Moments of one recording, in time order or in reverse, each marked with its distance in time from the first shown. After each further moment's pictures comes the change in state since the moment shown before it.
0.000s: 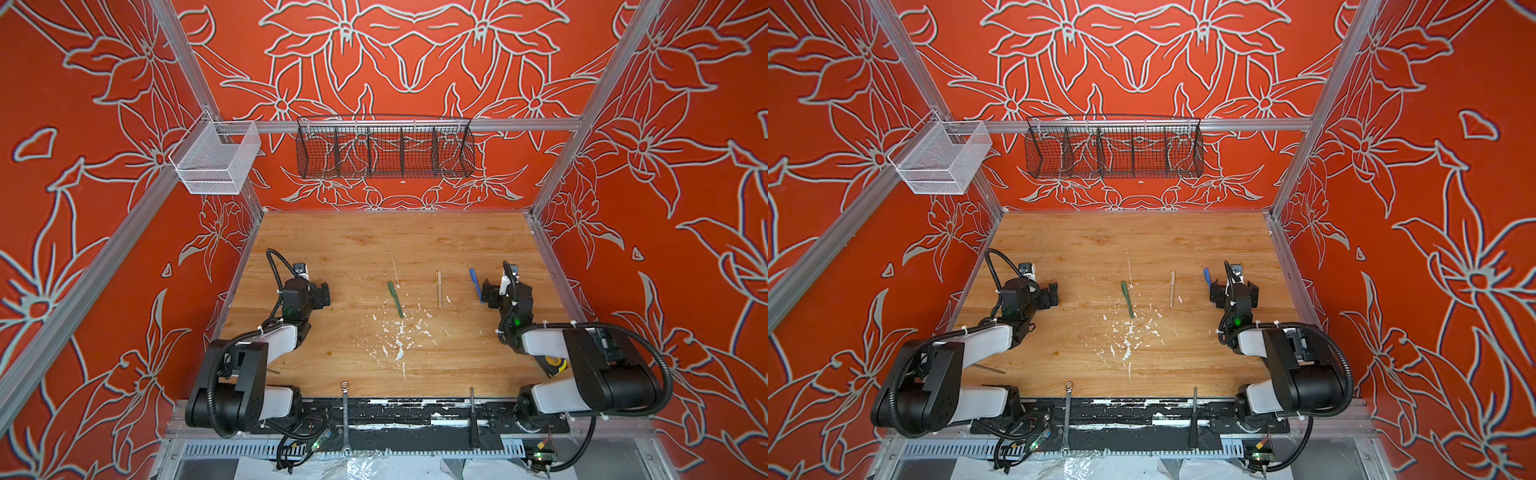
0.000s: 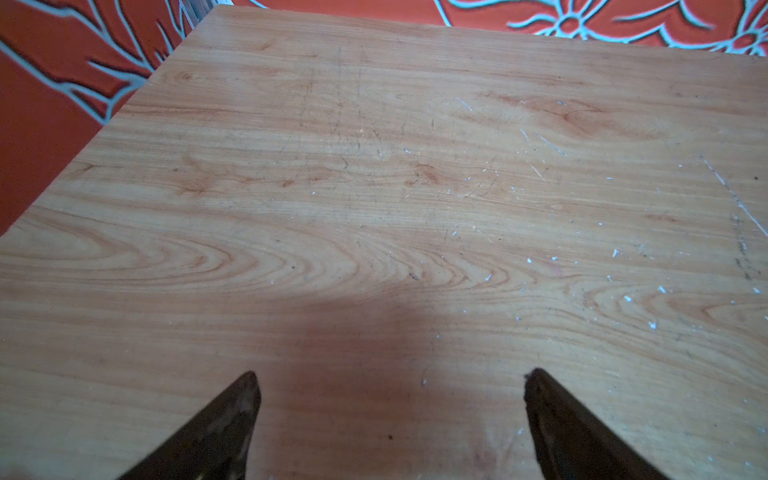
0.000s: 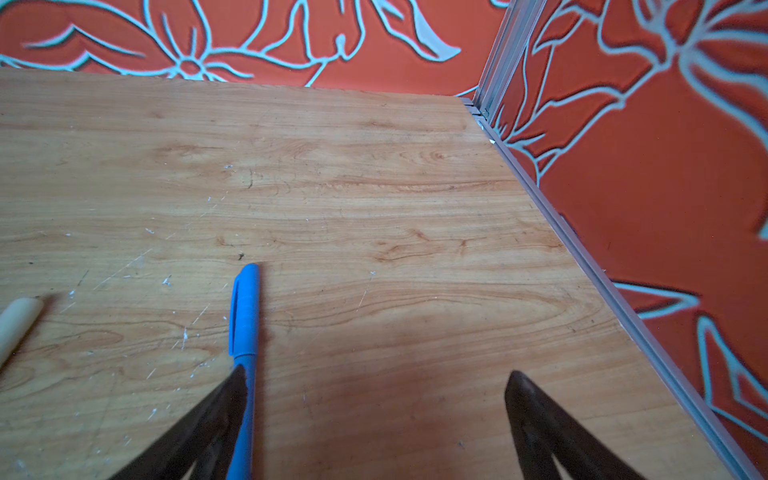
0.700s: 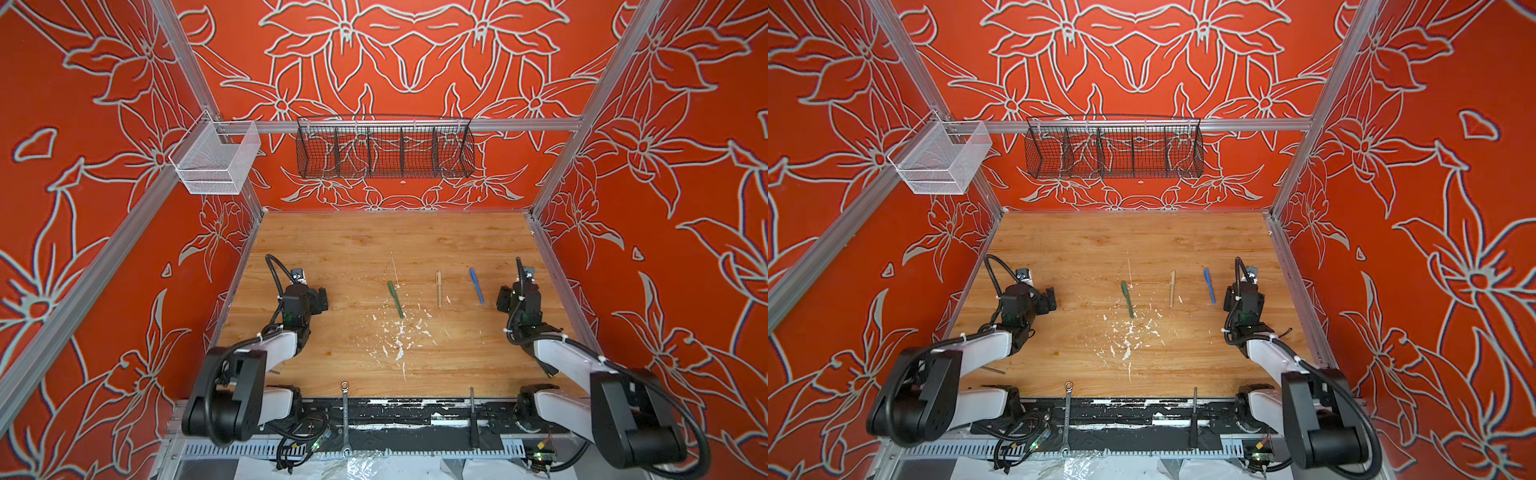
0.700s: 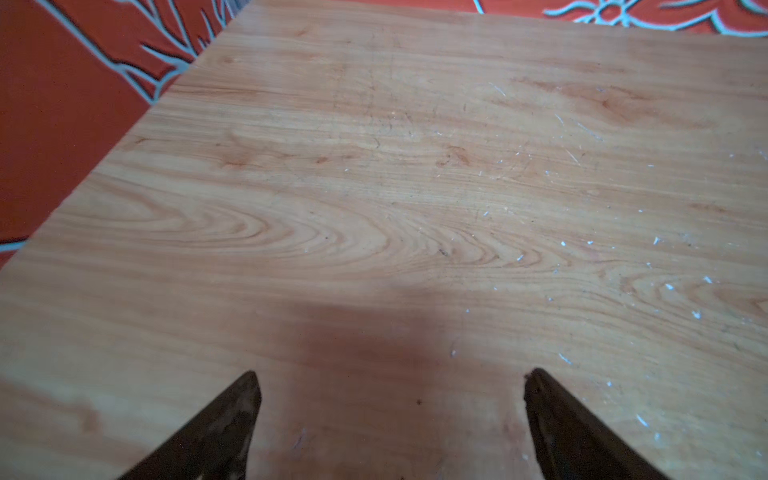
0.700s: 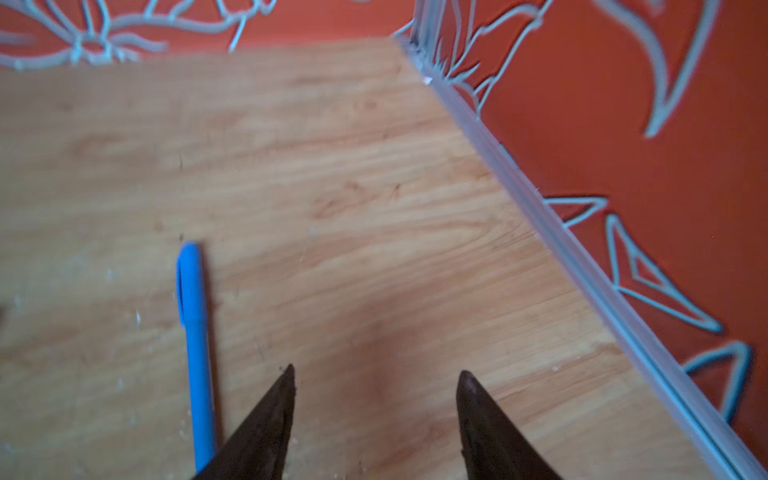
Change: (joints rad) left arm -0.014 -0.007 -0.027 -0.006 -0.071 -0.018; right arm -0.021 -0.234 0.041 -0.445 0.076 0.140
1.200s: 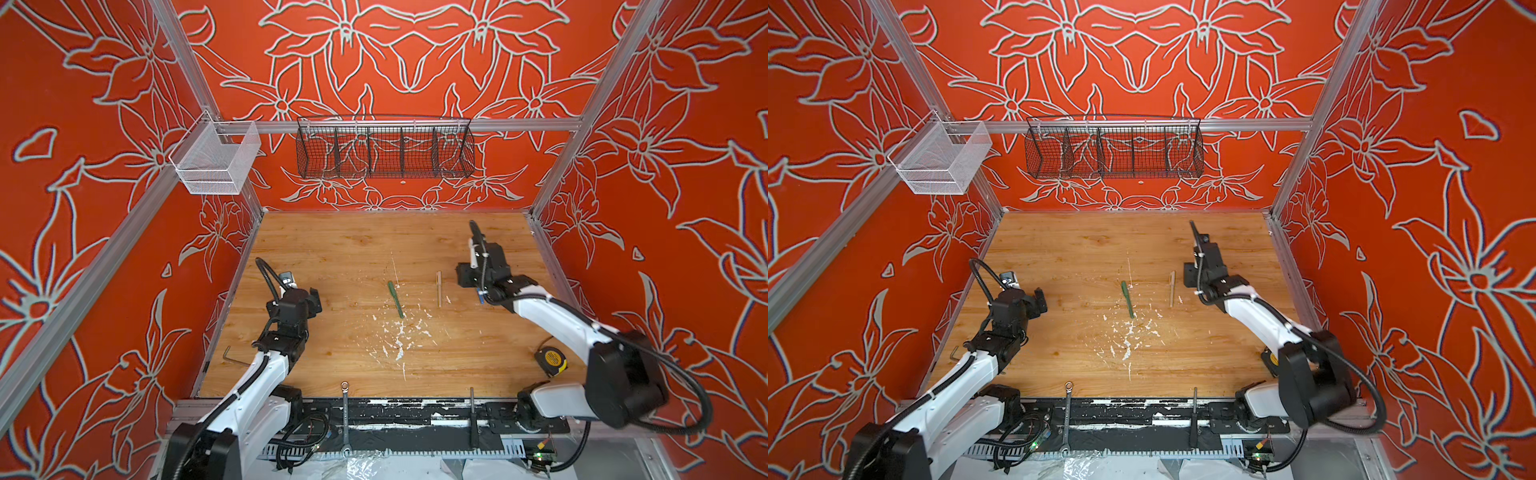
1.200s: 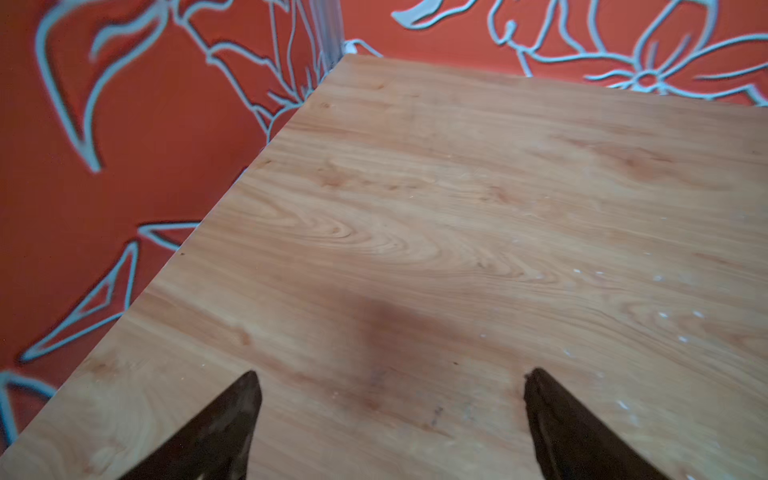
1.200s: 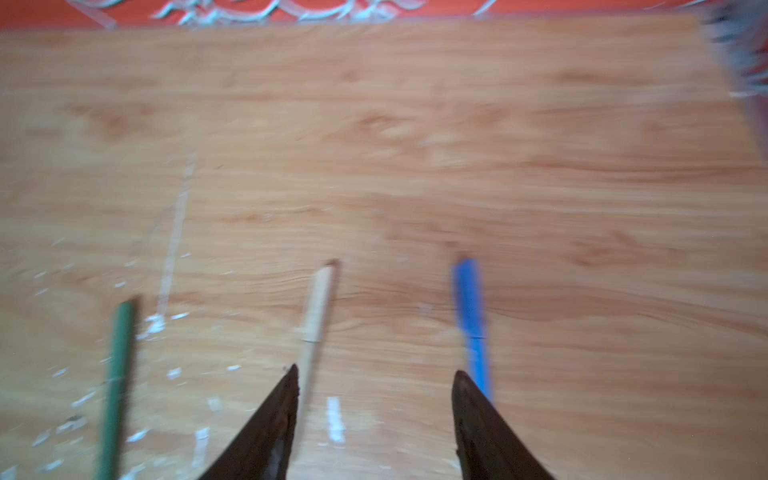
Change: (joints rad) left arm -0.057 -0.407 -0.021 -0.347 -0.235 -0.087; right arm 0.225 0.106 0.461 -0.495 -0.171 0.115
